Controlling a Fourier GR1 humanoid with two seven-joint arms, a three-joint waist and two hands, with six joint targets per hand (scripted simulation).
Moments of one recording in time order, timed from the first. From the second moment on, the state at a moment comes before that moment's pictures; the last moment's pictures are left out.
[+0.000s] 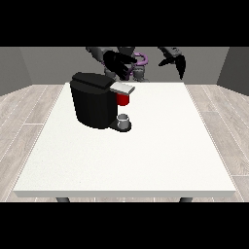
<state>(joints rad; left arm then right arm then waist) -0.25 0.08 0.13 -1.42 -0.13 -0.23 -0.10 -0.89 -0.13 -0.07 -0.97 0.07 -0.01 0.08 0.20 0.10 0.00</state>
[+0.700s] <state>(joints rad) -0.27 0.12 0.14 -1.42 -0.08 -0.27 -0.13 -1.11 -0.13 -0.04 -0.90 0.17 -0.04 0.12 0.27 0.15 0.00</state>
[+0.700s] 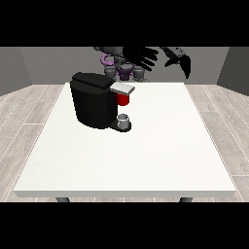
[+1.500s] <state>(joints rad) -0.34 0.13 0.13 -1.44 -0.04 -0.31 -0.13 -1.33 -0.16 -0.05 -0.78 0.24 -0.07 0.11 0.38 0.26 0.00</state>
